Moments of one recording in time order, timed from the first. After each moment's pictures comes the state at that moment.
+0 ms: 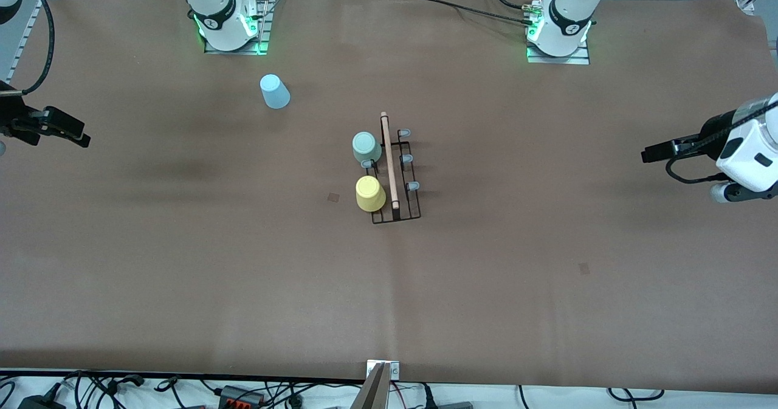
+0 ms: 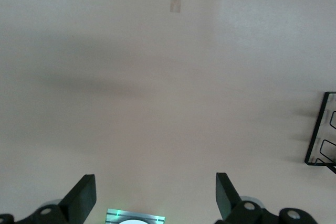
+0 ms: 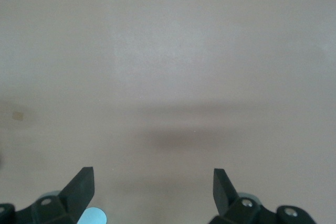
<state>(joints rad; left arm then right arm) 0.26 0.26 -0.30 -1.38 0.02 1.42 -0.23 0.01 0.04 -0.11 -1.66 0.01 1.71 -0.06</state>
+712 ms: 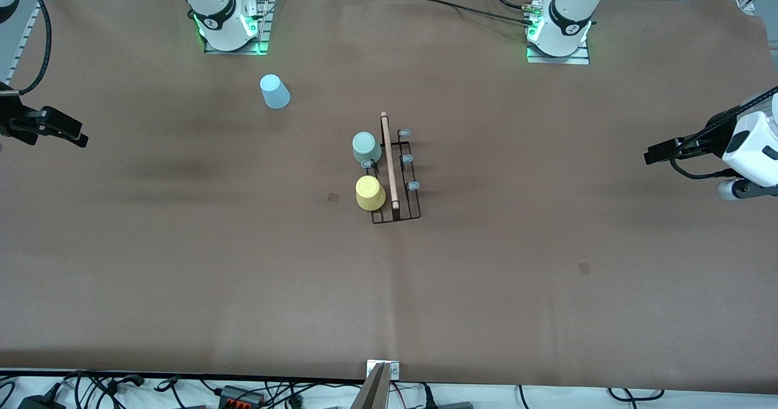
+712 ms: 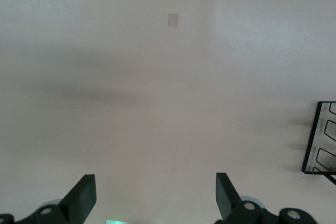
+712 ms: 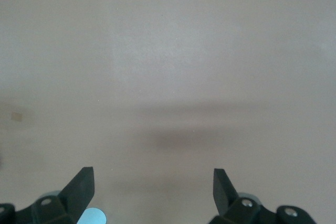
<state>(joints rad) 0.26 0.25 -0.30 -1.38 0.02 1.46 -0.23 0.00 0.04 -0.11 -1.66 0.01 1.71 -0.06</state>
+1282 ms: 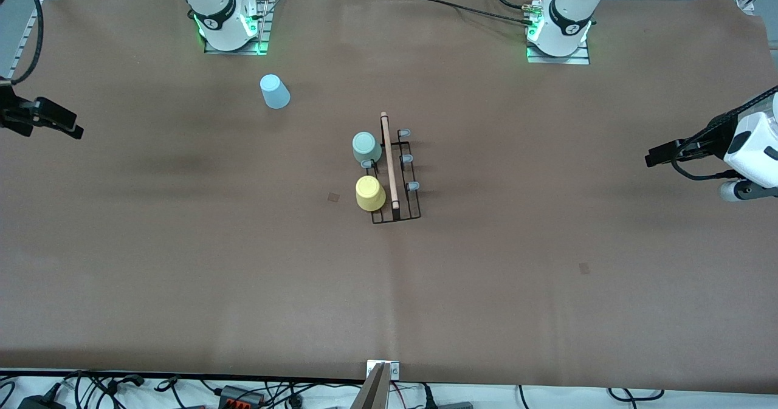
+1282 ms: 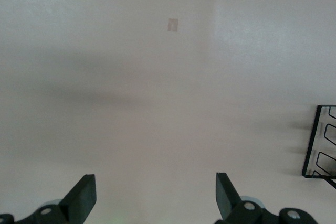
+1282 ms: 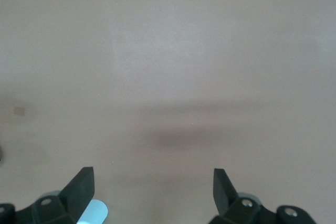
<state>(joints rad) 0.26 0.25 -0.30 -1.38 0.03 1.47 -0.23 0.00 0.01 -0.11 -1.66 0.01 1.67 -0.06</state>
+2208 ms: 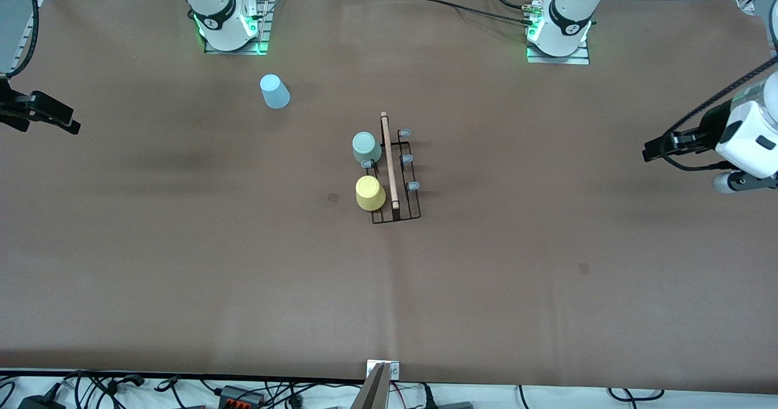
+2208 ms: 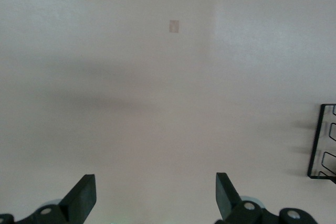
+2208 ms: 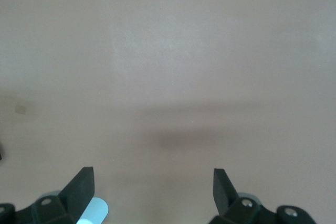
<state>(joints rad) 0.08 0.21 -0.14 -1.41 0.03 1.47 -0.23 -0.01 0.00 -0.11 -1.66 0.01 1.67 -0.06</state>
